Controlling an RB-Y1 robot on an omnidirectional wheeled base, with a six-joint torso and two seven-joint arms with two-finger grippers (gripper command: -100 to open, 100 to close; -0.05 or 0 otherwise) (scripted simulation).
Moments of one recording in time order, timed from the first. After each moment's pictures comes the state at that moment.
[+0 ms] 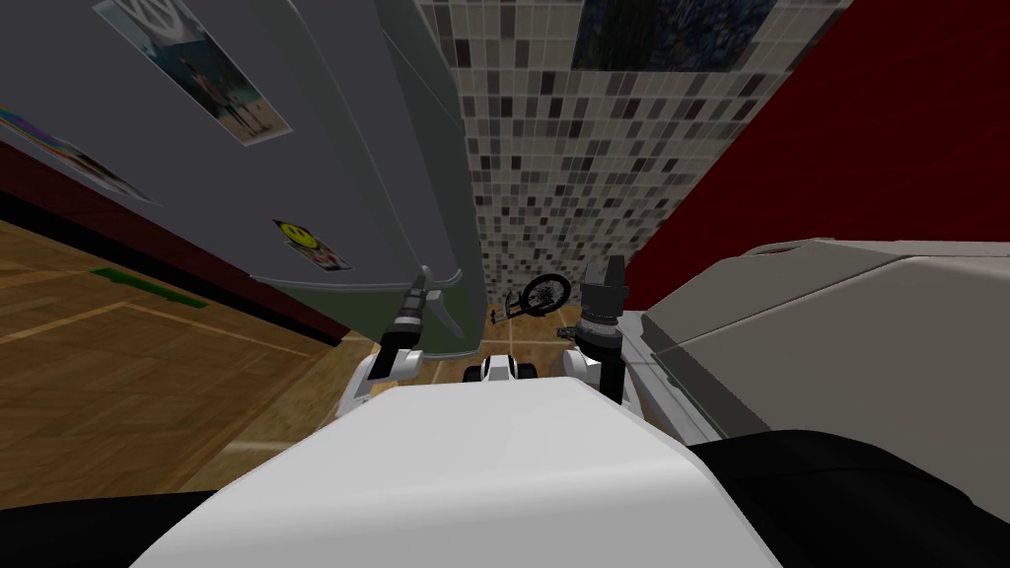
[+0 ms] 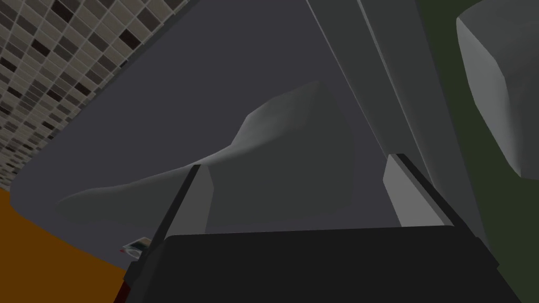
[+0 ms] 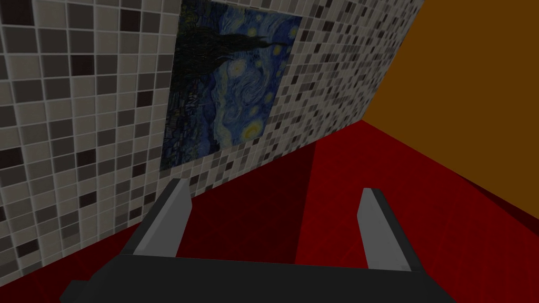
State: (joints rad) left arm 0.39 0.15 0.04 -2.18 -0.16 -0.03 -0.17; right arm 0.51 0.00 0.02 -2.37 0.04 -0.60 0.15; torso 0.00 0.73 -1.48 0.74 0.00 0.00
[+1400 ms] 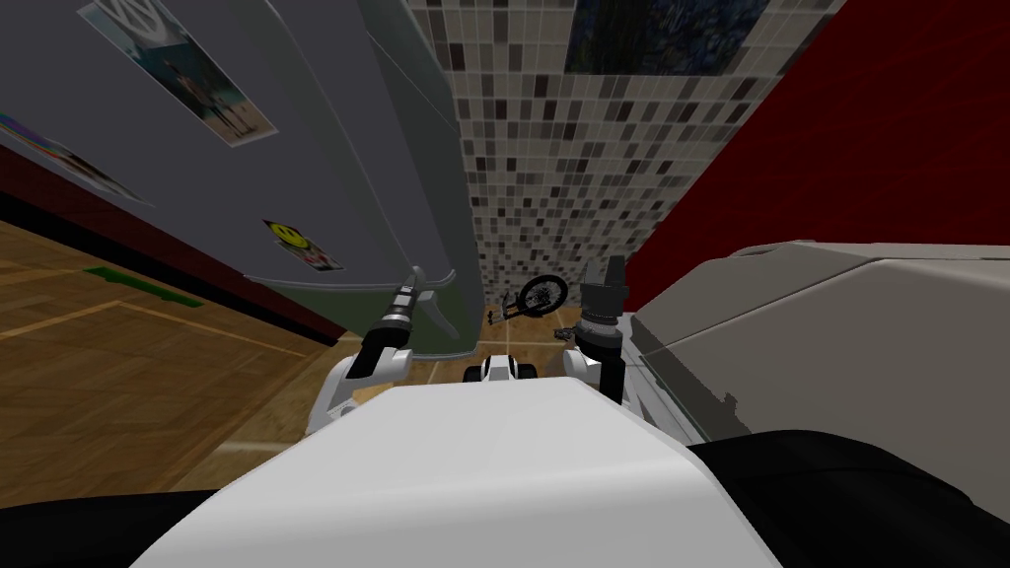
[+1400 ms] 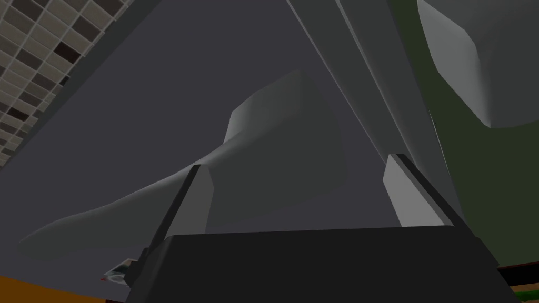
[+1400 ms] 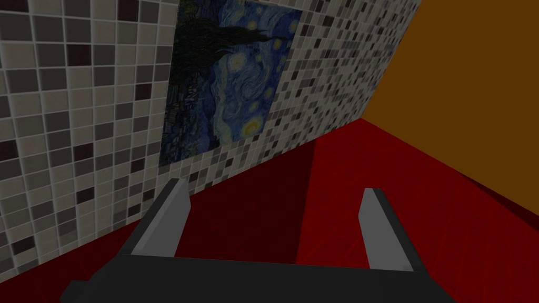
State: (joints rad) left arm 0.41 0.15 0.07 -2.36 -0.18 0.33 -0.19; right arm 0.51 0.00 0.02 -2.37 0.04 -0.60 0.15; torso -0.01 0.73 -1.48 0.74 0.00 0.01
